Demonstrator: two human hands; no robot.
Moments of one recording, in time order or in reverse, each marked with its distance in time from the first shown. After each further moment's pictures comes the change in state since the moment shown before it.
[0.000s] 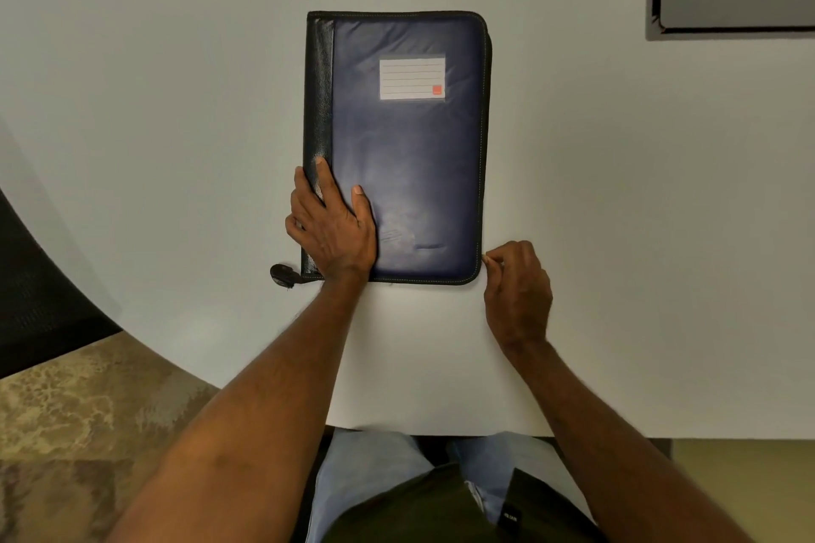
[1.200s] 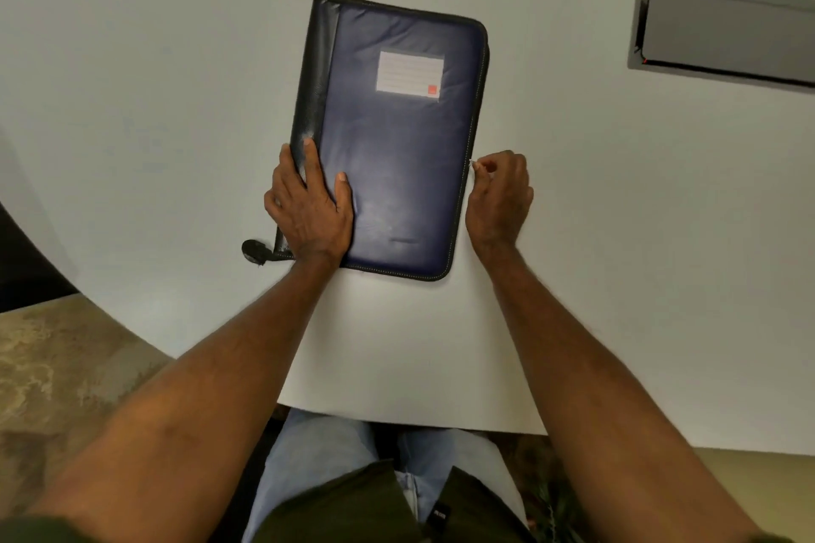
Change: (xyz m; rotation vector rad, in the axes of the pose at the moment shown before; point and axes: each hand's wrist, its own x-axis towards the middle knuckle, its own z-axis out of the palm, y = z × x) left_hand 0.000 -0.006 -0.004 0.010 0.004 0.034; right_hand 0.123 -0.032 0.013 0.010 0.146 -0.015
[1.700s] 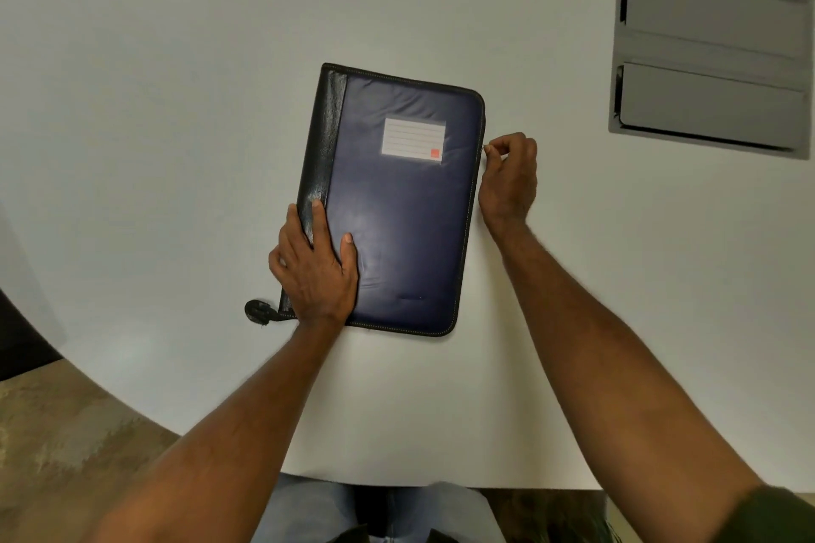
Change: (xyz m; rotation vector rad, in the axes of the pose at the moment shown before) left_hand -0.001 -0.005 -0.004 -0.009 0.005 0.051; right_hand 0.108 -0.035 0.013 0.069 0.064 0.049
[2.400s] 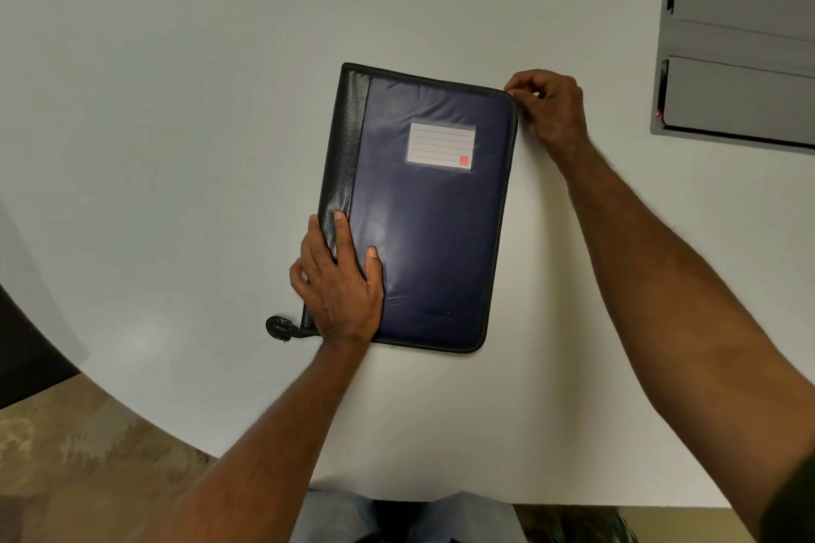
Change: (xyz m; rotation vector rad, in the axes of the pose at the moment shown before) left_hand 0.002 -0.001 0.003 -0.004 -0.029 -0.005; right_hand 0.116 -0.022 0.005 0.216 -0.449 -0.077
